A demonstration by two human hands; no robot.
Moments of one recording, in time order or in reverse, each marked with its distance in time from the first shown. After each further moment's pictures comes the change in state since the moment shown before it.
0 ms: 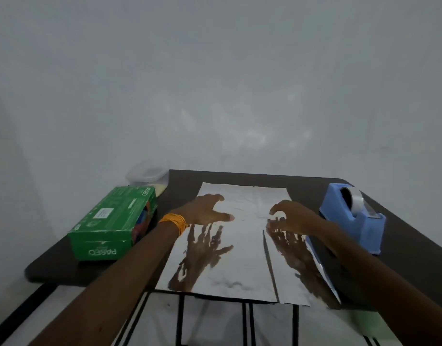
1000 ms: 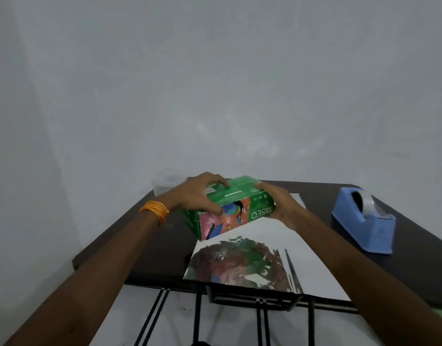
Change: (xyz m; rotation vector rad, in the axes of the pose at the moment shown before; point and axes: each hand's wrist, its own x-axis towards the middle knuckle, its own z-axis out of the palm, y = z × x) left_hand -0.093 0.000 -0.079 -0.004 0.135 0.177; right_hand -0.021 -0.135 -0.026 1.340 0.118 0.184
